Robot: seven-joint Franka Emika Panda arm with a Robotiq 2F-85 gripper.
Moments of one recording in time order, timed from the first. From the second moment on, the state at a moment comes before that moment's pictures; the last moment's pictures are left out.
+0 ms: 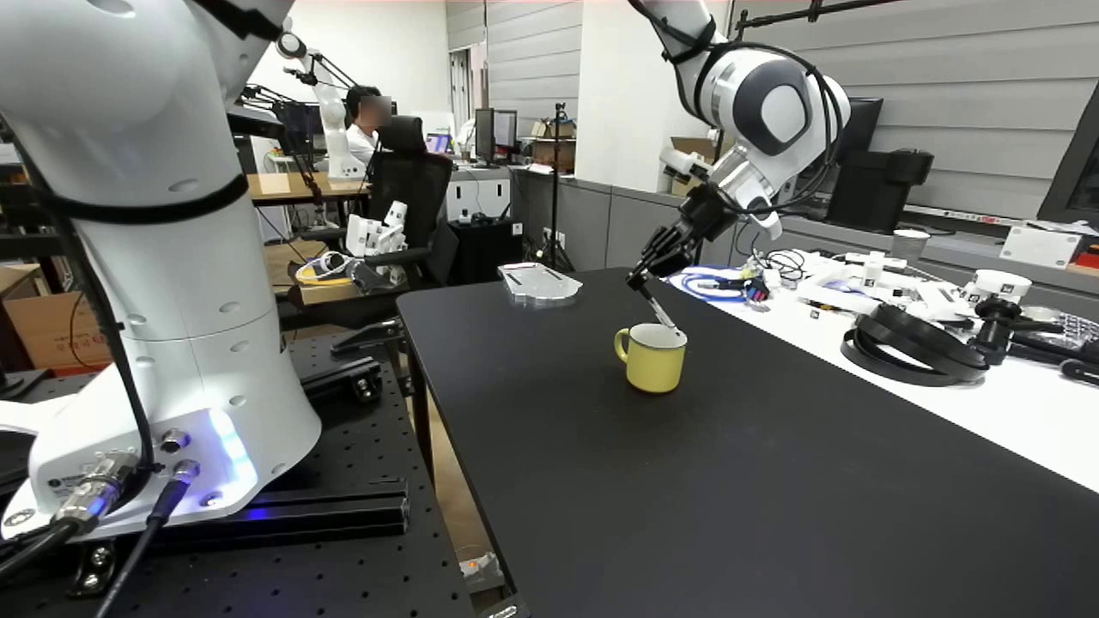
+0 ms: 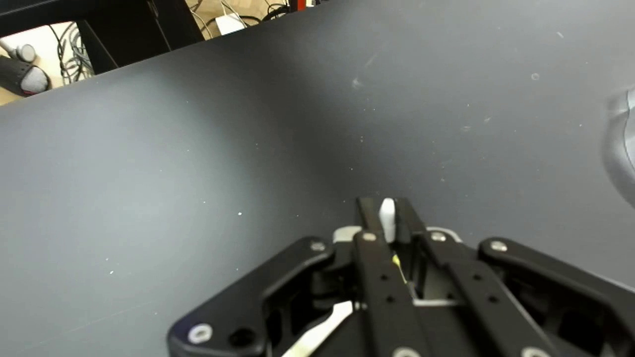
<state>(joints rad) 0.00 0.68 -0.02 -1.60 0.33 1.63 0.30</state>
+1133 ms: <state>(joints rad) -0.07 0.59 -0.18 -1.87 0.19 2.03 0.32</state>
